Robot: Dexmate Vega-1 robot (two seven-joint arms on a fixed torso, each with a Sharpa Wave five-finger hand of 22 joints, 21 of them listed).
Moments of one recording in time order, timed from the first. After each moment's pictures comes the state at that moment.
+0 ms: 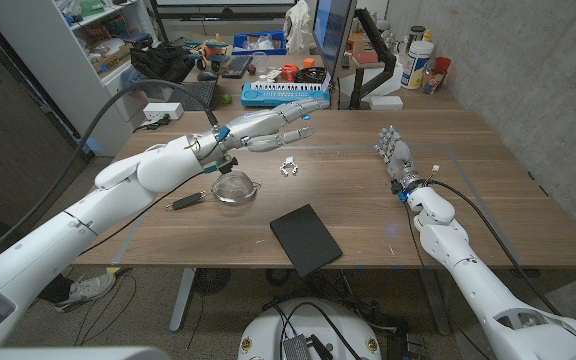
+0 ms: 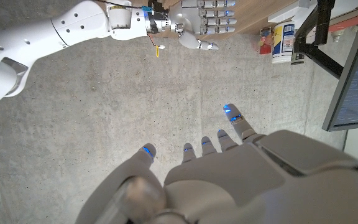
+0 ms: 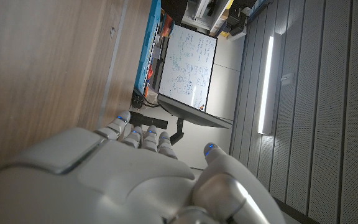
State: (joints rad) left arm 0.84 0.89 0.36 -1.89 0.28 -0.62 -0.12; left_hand 0.06 0.09 0.40 0.16 0.31 -0.17 -0.18 0.19 0.18 -0.17 -0.10 0.20 0.18 -0.17 -0.03 0.21 0.18 -0.17 -0.03 0.83 0.18; right arm -0.87 -0.27 -0.15 -1.20 0.45 0.31 0.20; right_hand 0.02 0.08 0.31 0.17 0.21 -0.06 0.01 0.18 0.17 -0.05 -0.04 0.19 0.17 -0.12 -0.04 0.18 0.17 -0.08 -0.03 0.34 0.19
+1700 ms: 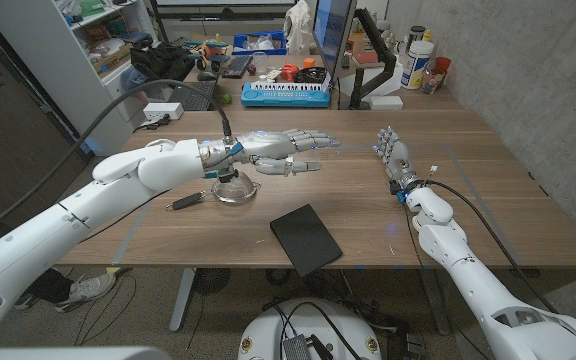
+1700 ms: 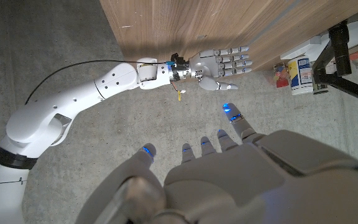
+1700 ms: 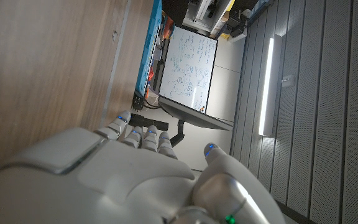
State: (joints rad) left arm 0.81 0.95 0.41 -1.95 0.36 -0.60 -0.28; left_hand 0.06 0.09 0.39 0.17 0.31 -0.17 -0.21 0.19 0.18 -0.17 -0.11 0.20 0.18 -0.17 -0.03 0.21 0.19 -0.17 -0.01 0.82 0.18; right arm -0.86 -0.27 -0.15 -1.18 0.44 0.32 0.21; right_hand 0.02 0.08 0.30 0.17 0.21 -0.06 0.01 0.18 0.17 -0.05 -0.04 0.19 0.17 -0.12 -0.04 0.18 0.17 -0.08 -0.04 0.34 0.19
